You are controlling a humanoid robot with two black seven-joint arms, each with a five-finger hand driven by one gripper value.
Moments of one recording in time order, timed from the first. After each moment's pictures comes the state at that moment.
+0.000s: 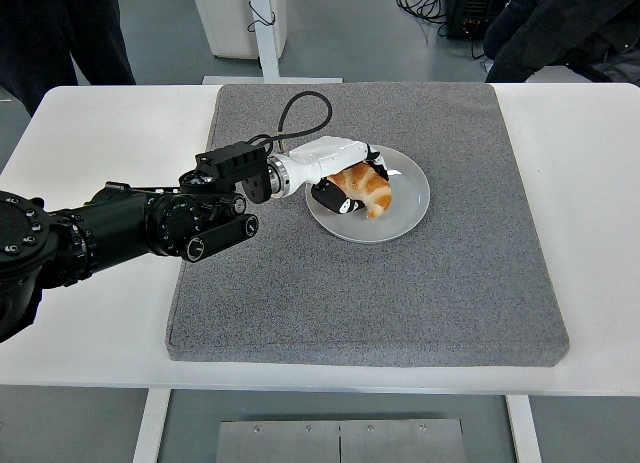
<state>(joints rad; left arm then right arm) -1.25 0.00 0.31 -0.65 0.94 0.23 -0.31 -0.08 0.00 0.15 0.10 -0.05 -0.11 0.24</state>
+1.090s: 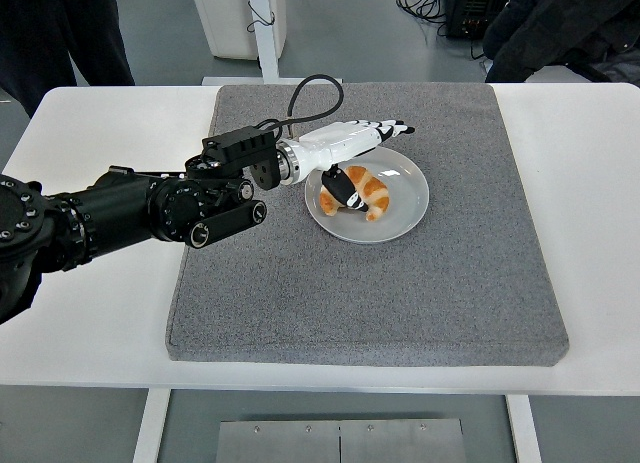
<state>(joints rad) -1.35 0.00 0.32 -0.72 0.89 0.22 -0.31 -0.08 0.00 0.15 0.10 -0.05 -0.11 0.24</state>
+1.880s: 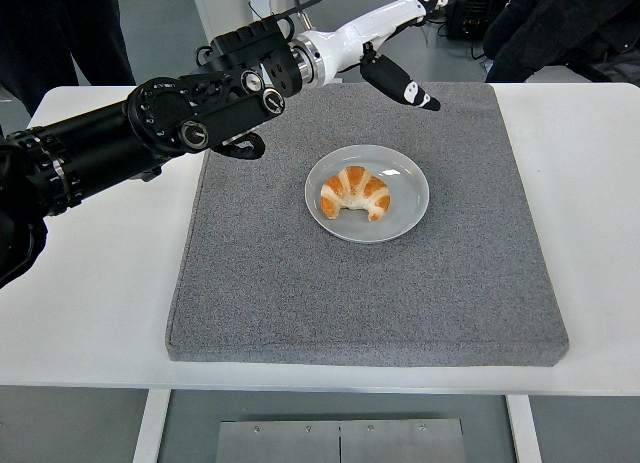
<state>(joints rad) -1.48 0.04 0.05 -0.71 0.54 0.03 -0.33 -0.08 0.00 0.15 0.10 -0.05 -0.11 0.24</state>
